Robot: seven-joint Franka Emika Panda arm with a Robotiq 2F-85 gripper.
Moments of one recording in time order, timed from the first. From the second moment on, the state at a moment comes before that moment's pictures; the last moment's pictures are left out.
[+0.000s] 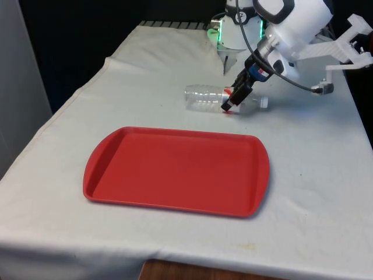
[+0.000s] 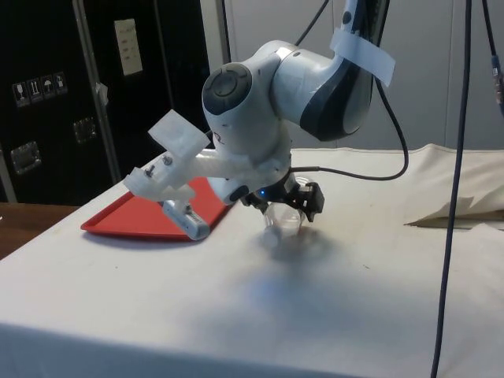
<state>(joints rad) 0.22 0.39 0.01 -2.35 -0.93 2.31 -0.48</state>
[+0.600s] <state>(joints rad) 0.22 0.38 0.01 -2.35 -0.93 2.29 -0.48</state>
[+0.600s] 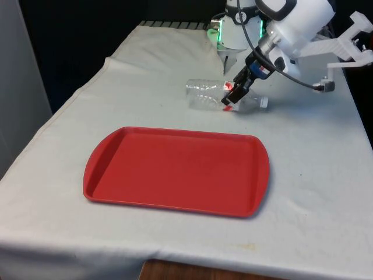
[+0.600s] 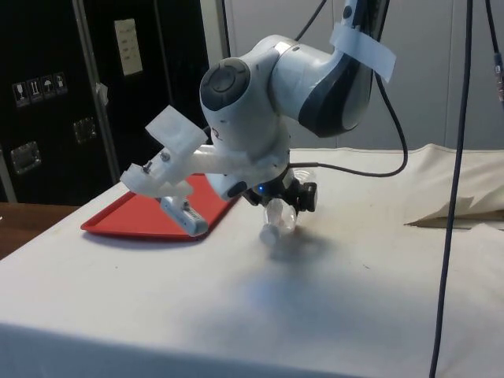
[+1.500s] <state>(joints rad) 0.20 0.22 0.01 -2.39 -0.89 2.28 -0.56</state>
